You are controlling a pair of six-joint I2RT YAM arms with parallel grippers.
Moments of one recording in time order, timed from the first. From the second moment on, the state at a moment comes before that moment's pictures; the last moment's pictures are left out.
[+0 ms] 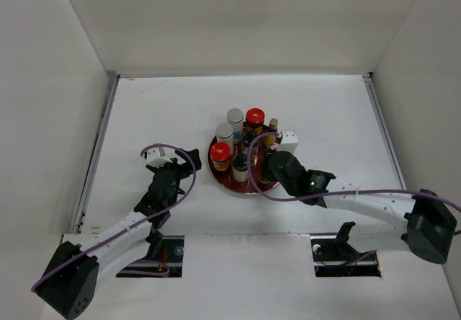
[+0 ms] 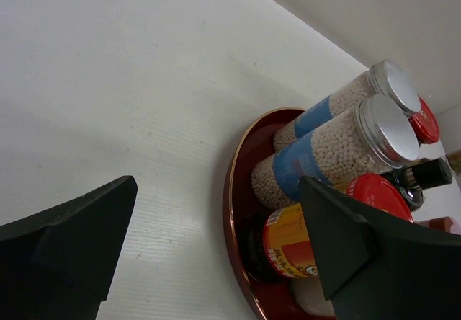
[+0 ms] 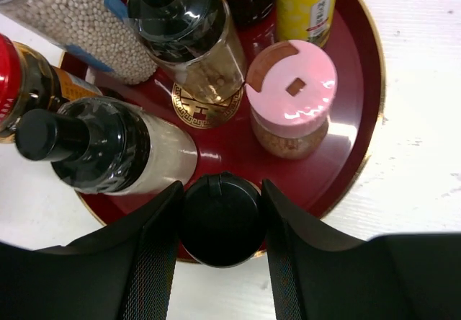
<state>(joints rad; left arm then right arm) -0.55 0.81 0.11 0.56 -0.51 -0.67 0.96 1.19 0.70 -0.14 0.57 0.62</state>
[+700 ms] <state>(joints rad) -0.57 0.74 0.15 0.40 -0.57 -0.67 1.01 1.36 0.70 0.03 0.65 0.55</state>
